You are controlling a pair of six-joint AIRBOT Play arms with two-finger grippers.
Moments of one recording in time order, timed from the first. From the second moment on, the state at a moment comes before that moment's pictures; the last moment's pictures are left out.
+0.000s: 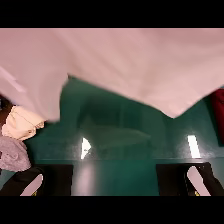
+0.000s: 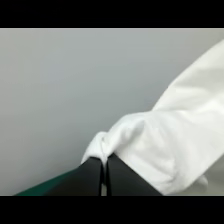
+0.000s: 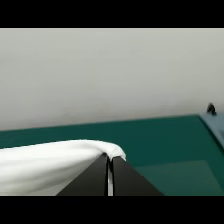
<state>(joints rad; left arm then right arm) -0.05 -0.83 2.08 1.01 -1.12 -1.29 -0.63 -0.84 2.03 -1.04 1.37 1.53</state>
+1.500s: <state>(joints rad) -0.05 -1.58 1.68 1.32 -1.53 -1.34 -0.12 -1.47 1.70 -1.46 1.39 1.58</state>
